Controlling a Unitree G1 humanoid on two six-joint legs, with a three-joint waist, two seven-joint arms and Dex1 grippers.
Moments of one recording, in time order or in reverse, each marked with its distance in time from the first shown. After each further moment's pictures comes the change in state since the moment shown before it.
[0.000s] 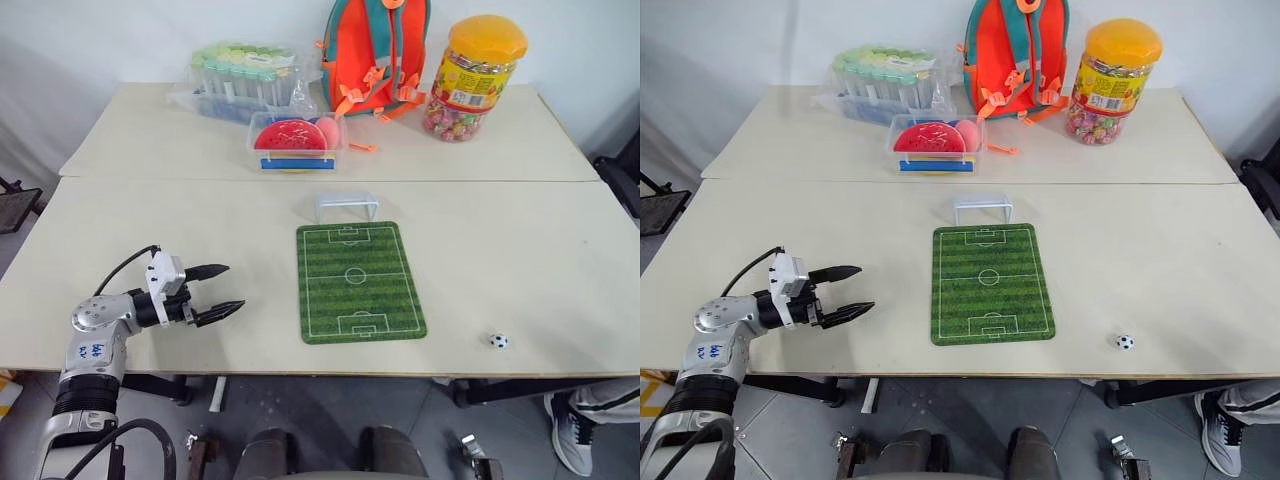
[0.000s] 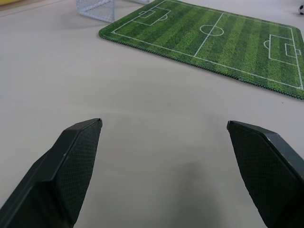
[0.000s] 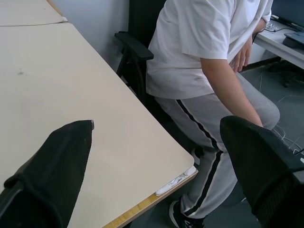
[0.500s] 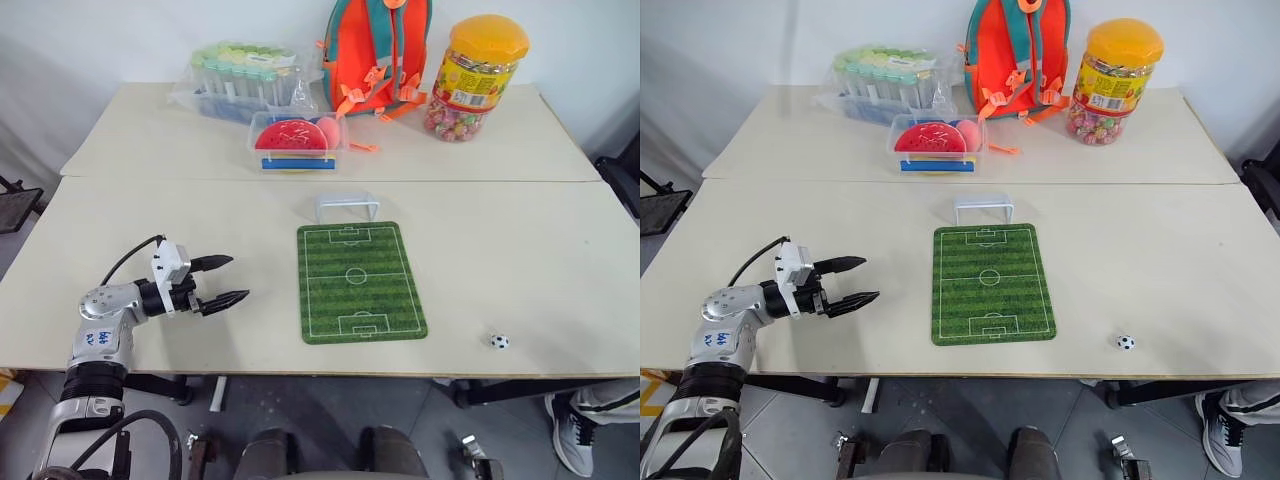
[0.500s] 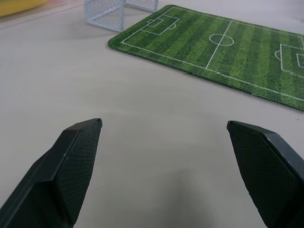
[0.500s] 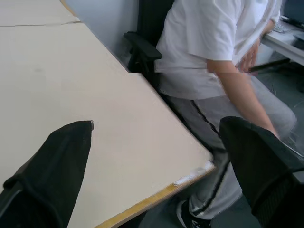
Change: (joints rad) left arm -0.065 -0.009 -0.022 0.038 0.005 0.035 0.010; right arm 0.147 0.042 -0.001 -0.237 0.094 0.077 0.060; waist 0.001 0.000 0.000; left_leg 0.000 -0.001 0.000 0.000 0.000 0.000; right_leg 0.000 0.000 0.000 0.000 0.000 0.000
